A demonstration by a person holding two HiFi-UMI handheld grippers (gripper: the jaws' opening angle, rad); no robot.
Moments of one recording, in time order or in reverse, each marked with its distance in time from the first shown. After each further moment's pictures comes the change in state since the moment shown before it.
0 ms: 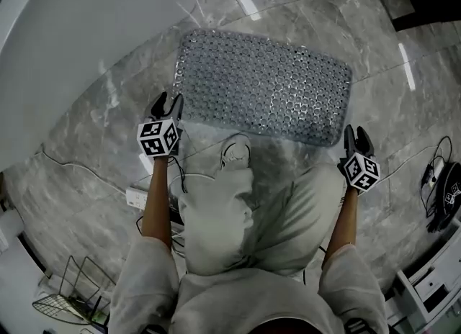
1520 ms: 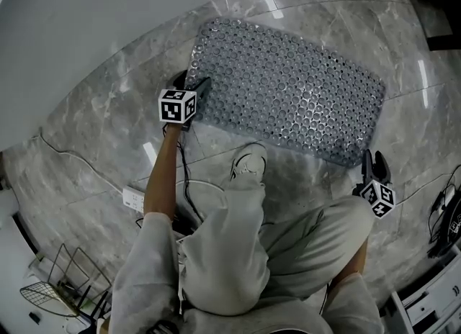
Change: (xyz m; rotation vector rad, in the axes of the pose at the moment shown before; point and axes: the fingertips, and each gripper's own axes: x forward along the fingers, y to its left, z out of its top) left arm 0.125 0.047 -0.072 0.033 0.135 -0.079; right arm 0.028 0.005 -0.056 -0.095 0.081 0.036
